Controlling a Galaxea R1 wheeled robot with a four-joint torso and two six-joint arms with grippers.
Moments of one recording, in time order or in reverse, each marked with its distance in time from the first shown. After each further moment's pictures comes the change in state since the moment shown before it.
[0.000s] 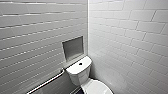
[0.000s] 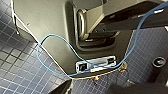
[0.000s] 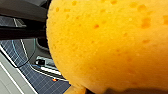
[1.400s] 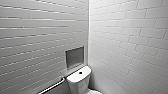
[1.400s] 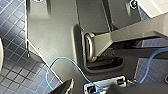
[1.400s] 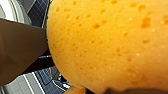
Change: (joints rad) left arm 0.020 0.012 -0.048 -0.026 -0.027 -0.010; right arm -0.025 -0.094 0.291 0.000 0.007 -0.003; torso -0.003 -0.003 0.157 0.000
